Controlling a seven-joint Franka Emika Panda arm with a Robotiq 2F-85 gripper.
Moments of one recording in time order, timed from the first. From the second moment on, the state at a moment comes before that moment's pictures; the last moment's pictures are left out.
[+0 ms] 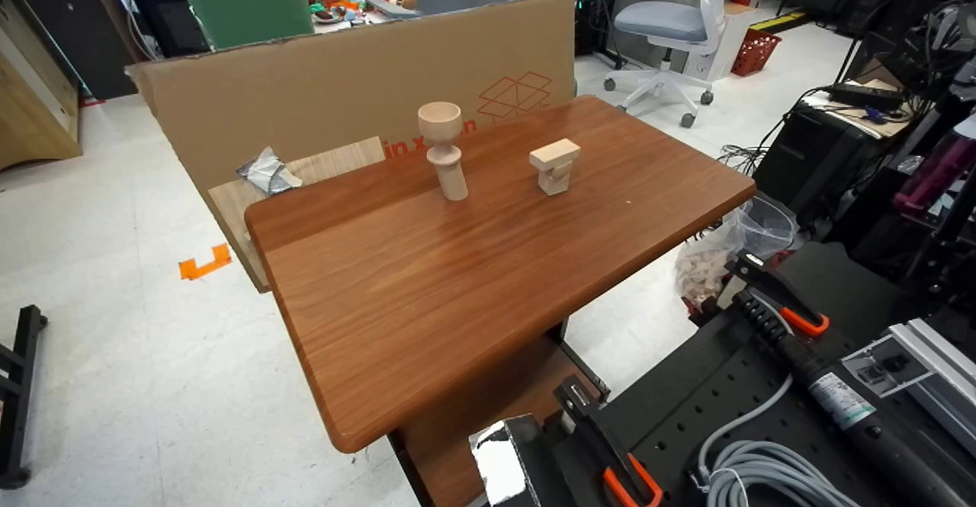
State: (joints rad) arm -0.01 -0.46 -0.06 -2.59 0.16 2.36 0.05
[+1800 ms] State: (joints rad) arm 0.01 0.47 -0.03 -2.00 -0.13 2.37 0.03
